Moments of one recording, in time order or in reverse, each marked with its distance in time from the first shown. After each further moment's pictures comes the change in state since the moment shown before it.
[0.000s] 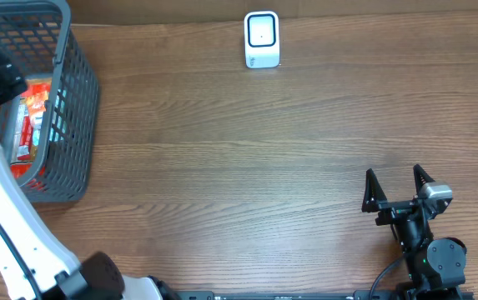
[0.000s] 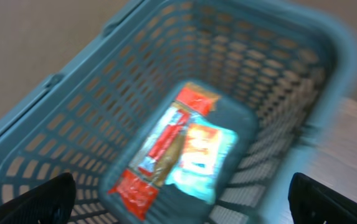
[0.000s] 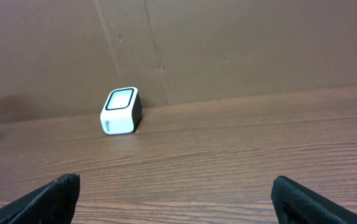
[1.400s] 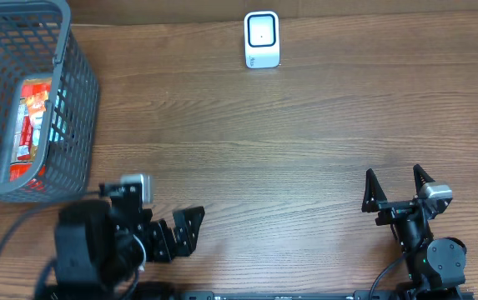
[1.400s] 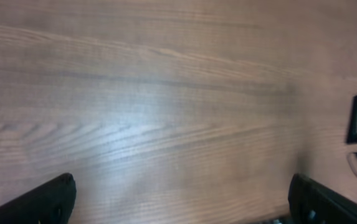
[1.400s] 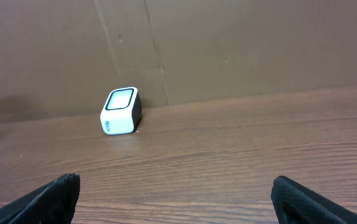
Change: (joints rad) left arm -0.620 -0.927 -0.810 -0.308 0.429 -0.259; right arm 0.000 0.000 0.000 -0.001 0.000 0.000
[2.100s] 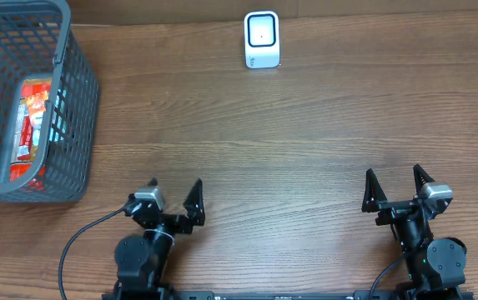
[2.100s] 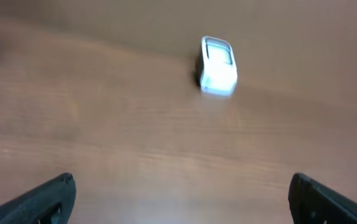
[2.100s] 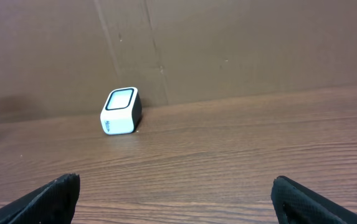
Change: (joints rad) left arm 0.000 -0.667 -1.129 1.126 -0.181 -0.036; right arm 0.000 0.000 0.000 0.000 0.000 0.000
